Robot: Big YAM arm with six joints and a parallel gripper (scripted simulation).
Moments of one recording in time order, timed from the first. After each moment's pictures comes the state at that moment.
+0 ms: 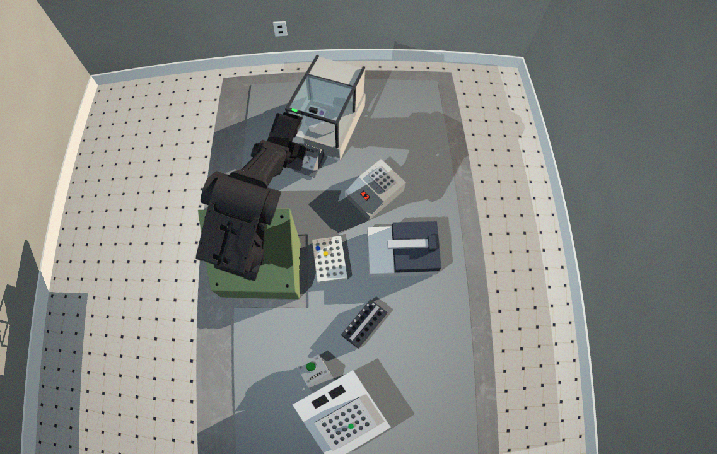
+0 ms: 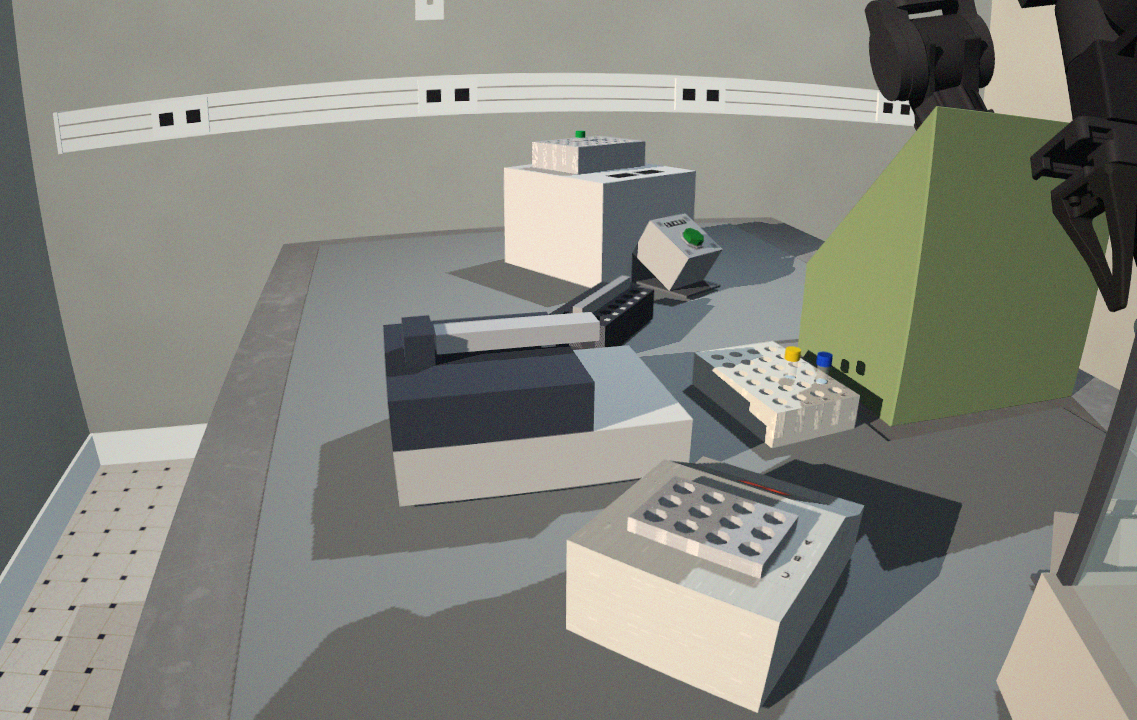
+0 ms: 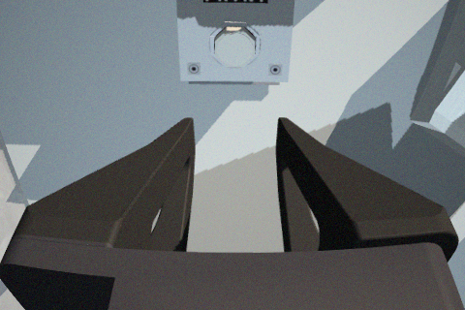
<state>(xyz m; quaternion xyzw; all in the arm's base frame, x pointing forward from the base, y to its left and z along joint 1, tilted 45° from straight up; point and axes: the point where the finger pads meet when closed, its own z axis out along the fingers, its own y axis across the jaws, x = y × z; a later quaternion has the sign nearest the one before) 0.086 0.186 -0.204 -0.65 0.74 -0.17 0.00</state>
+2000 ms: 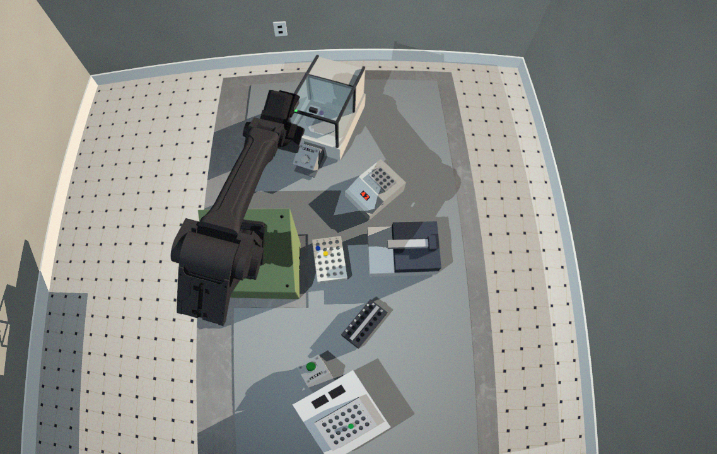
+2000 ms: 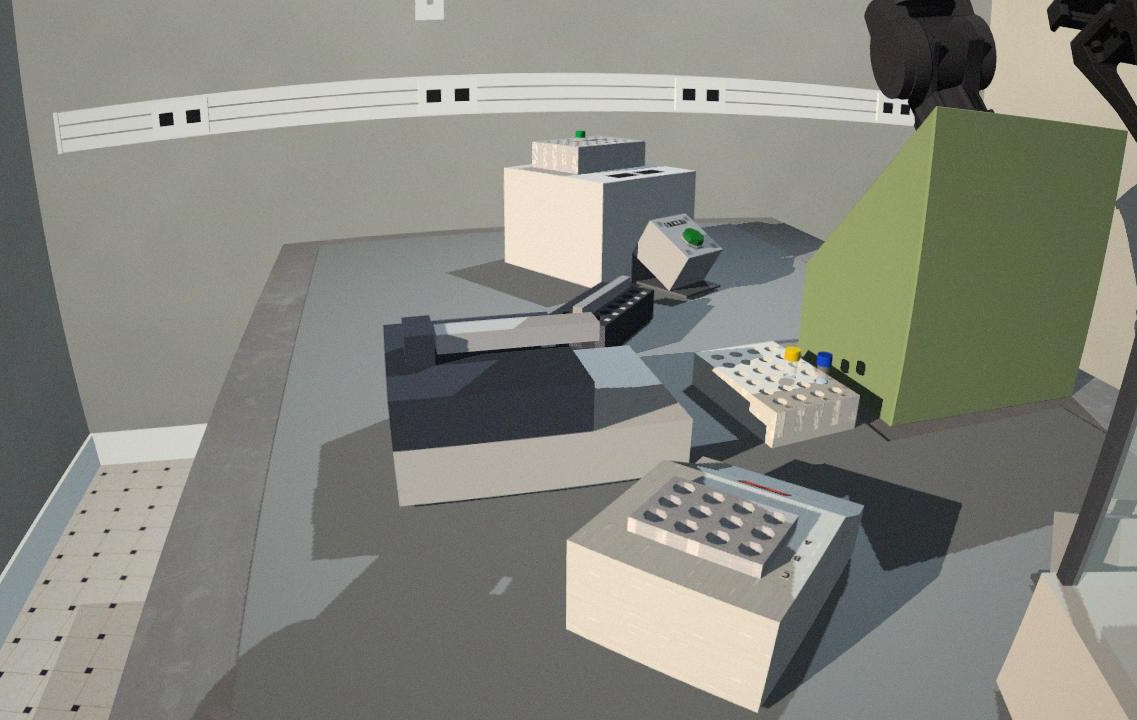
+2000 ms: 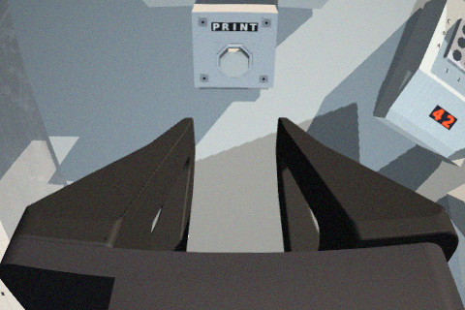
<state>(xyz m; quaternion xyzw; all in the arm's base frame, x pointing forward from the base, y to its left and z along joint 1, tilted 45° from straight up) 0.078 0.250 -0.140 -0.65 0.74 -0.16 0.00</state>
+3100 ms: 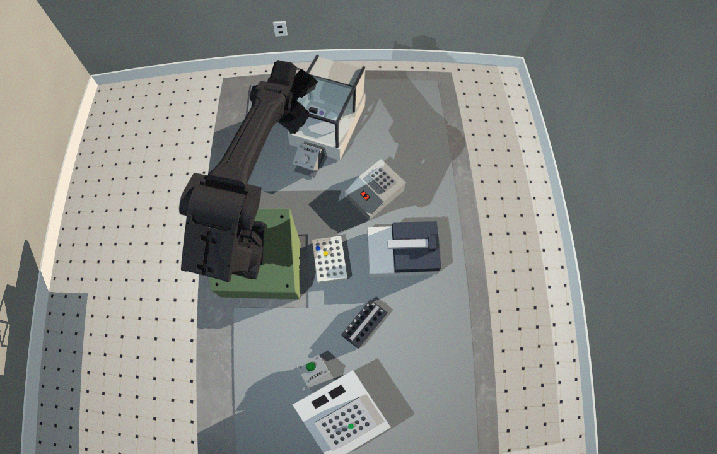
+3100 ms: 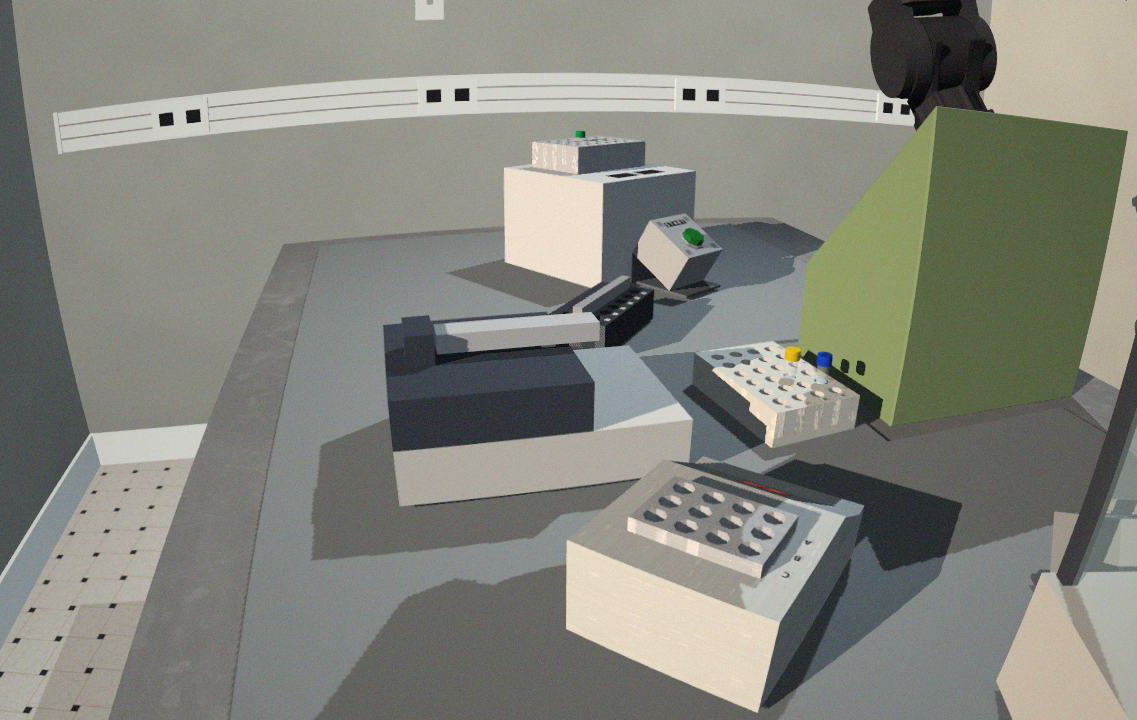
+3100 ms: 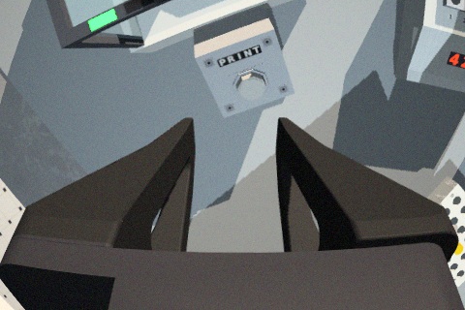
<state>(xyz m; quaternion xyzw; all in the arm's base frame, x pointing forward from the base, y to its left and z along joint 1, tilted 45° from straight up) 0.087 0.294 -0.161 -0.49 0.84 -0.24 0.03</state>
